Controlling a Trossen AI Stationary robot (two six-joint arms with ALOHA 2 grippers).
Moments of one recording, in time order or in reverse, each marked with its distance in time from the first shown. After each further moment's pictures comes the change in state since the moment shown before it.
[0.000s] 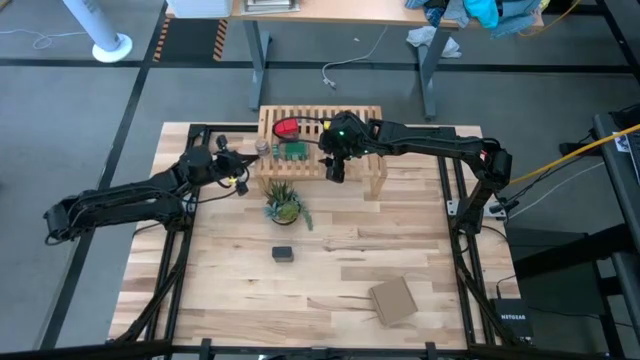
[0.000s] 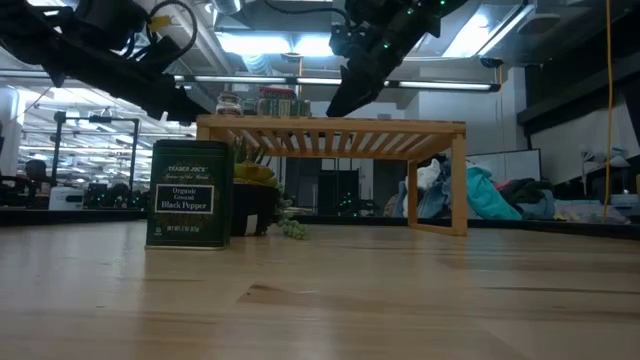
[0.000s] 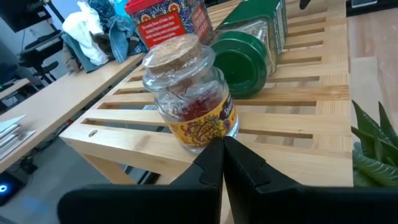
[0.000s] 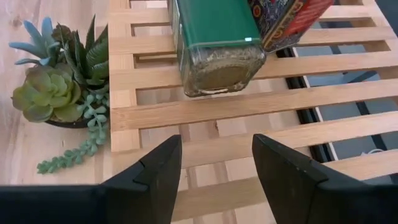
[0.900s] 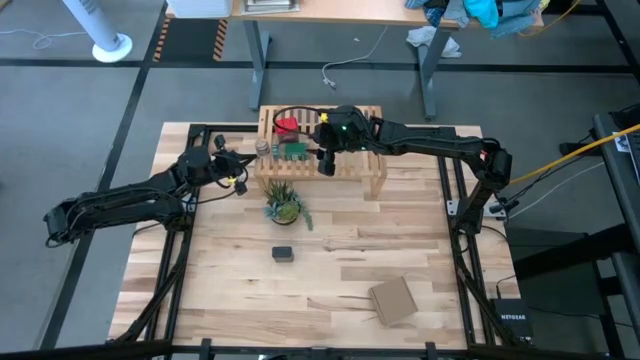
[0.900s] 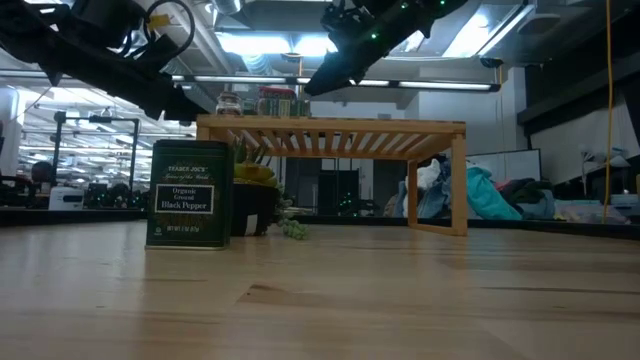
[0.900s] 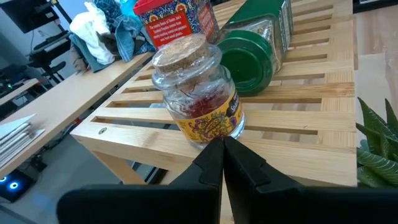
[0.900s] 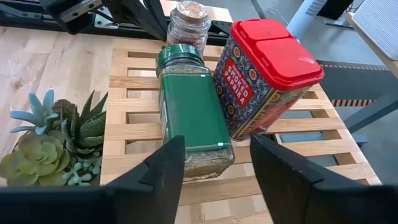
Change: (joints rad) left arm 0.000 -0.047 -0.001 -0.026 -0.023 0.009; right arm 0.000 0.000 0.000 0.241 -0.015 -0.061
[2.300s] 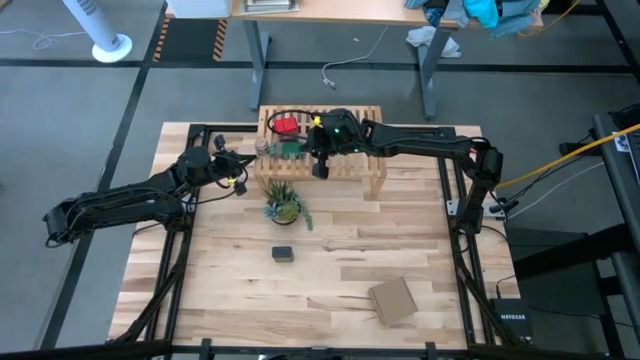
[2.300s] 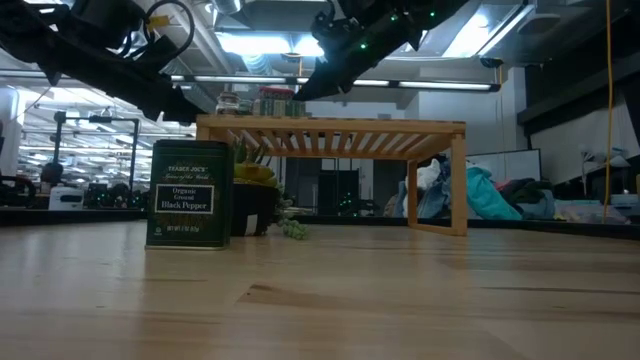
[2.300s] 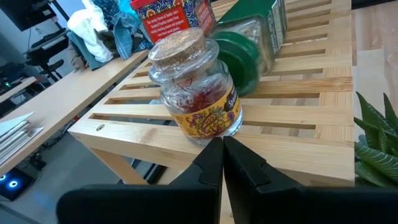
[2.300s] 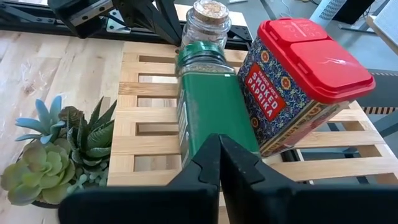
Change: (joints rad) left arm 0.000 -0.001 0.000 -0.018 0.000 0.003; right arm 0.007 0.080 0.005 0.043 -0.046 0.001
